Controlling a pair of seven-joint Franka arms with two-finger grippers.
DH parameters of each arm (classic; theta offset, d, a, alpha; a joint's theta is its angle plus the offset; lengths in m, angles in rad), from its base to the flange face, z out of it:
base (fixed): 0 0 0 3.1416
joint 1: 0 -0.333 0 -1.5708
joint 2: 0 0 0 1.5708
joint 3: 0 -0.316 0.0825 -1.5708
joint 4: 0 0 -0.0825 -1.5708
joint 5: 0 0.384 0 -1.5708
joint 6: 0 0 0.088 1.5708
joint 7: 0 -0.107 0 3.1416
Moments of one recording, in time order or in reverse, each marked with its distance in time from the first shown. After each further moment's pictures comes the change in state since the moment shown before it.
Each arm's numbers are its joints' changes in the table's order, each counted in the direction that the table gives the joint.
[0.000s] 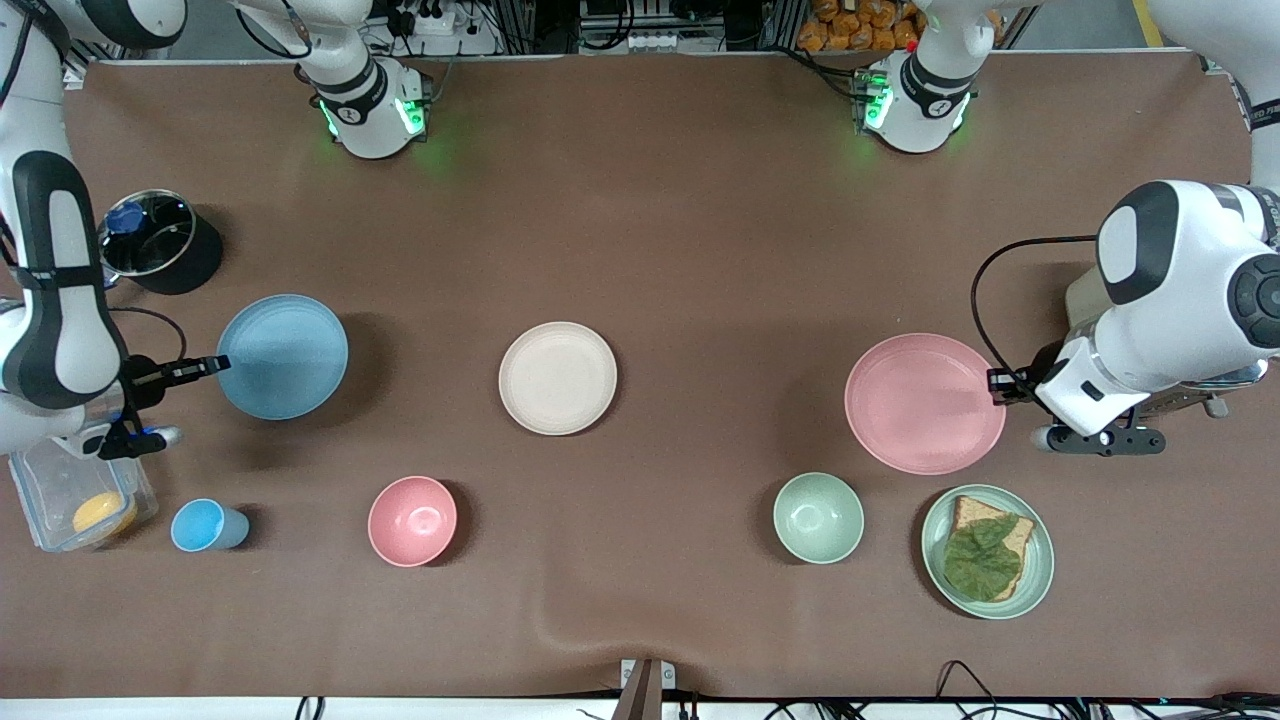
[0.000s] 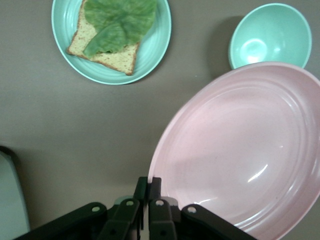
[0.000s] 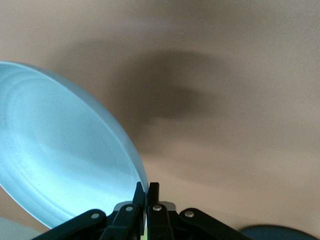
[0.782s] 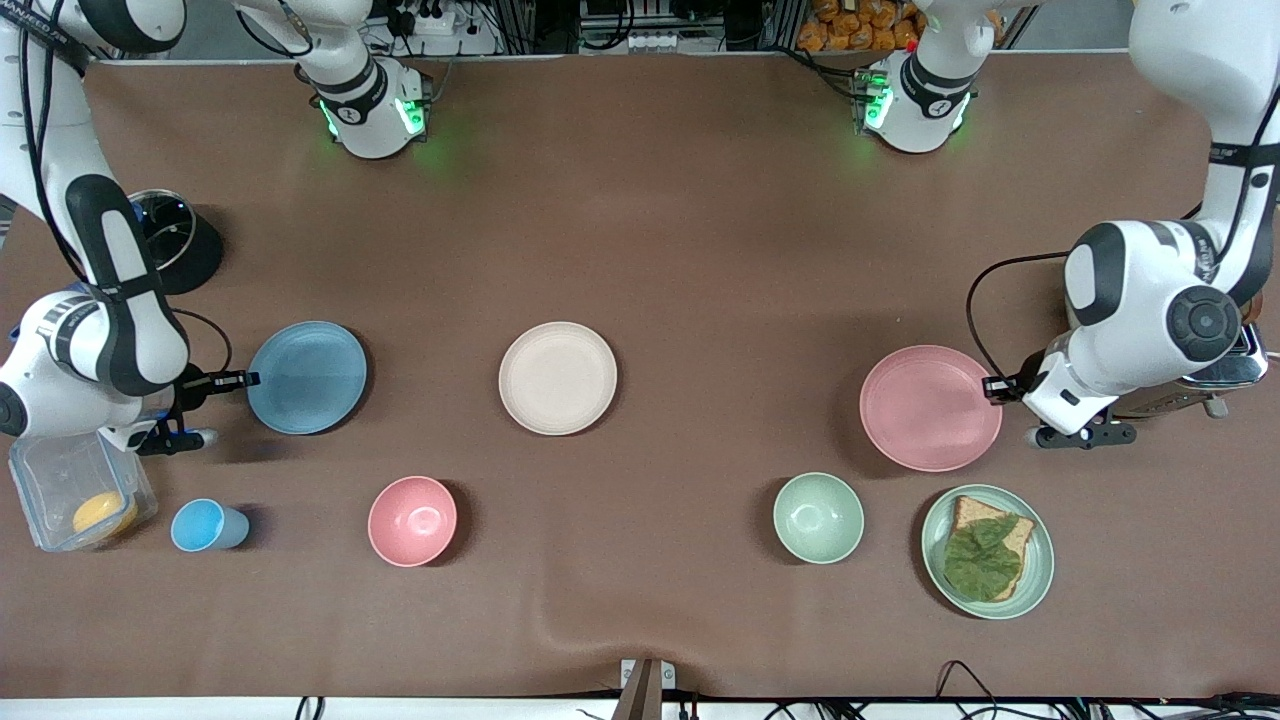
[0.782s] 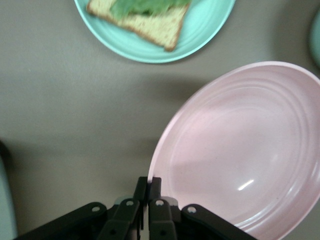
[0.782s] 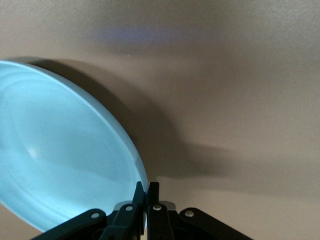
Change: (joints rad) left arm -0.009 -0.013 -0.080 -0.205 0.003 -0.210 -0.008; right arm 0.011 -0.021 0.016 -0.240 -0.002 -0.374 -0.010
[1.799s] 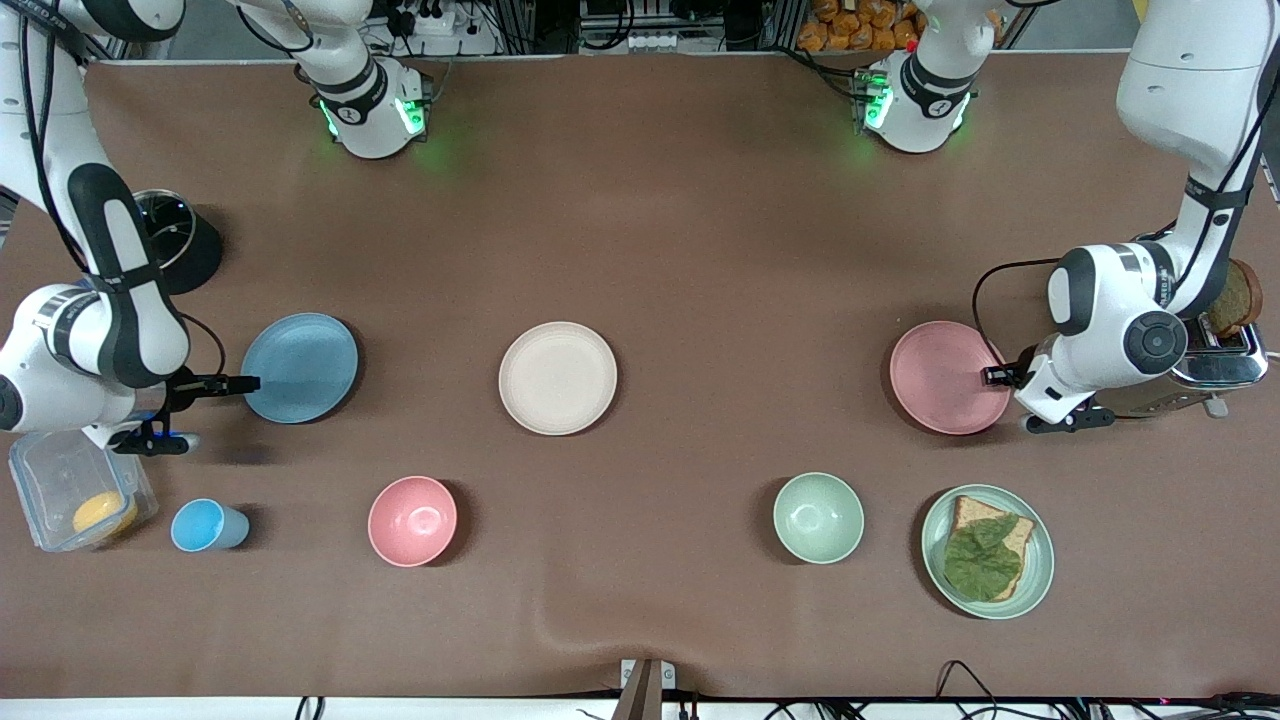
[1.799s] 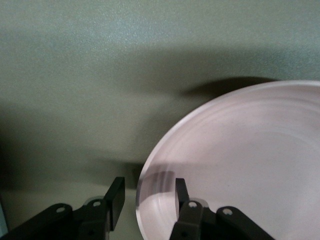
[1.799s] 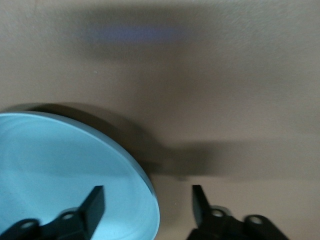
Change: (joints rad) left arm 0.000 -0.135 -0.129 -0.197 0.086 -0.223 0.002; right arm -0.008 0.023 0.006 -0.043 -0.060 -0.100 -0.137
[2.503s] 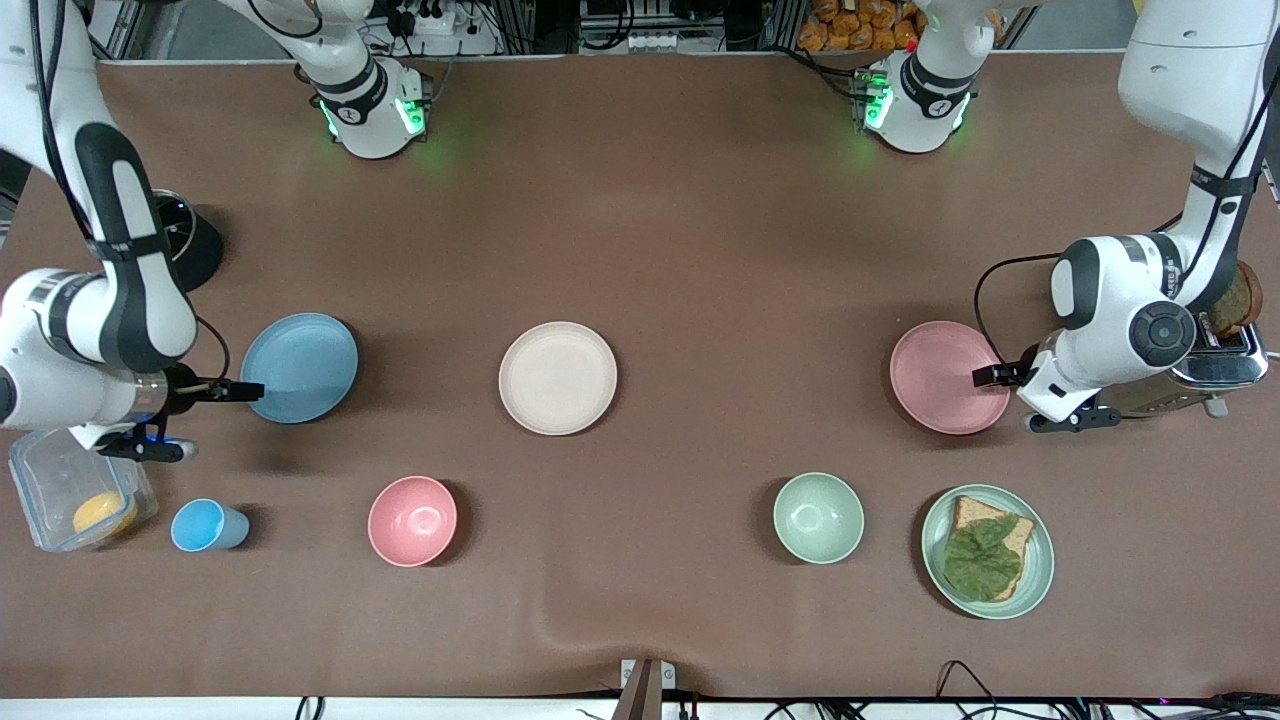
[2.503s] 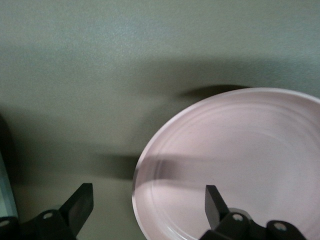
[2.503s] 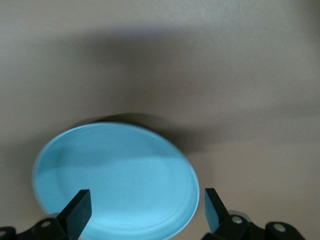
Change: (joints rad) left arm 0.014 0.037 -0.001 -0.003 0.000 0.008 0.000; right arm -0.075 0.083 0.001 -0.001 -0.006 0.020 -0.179
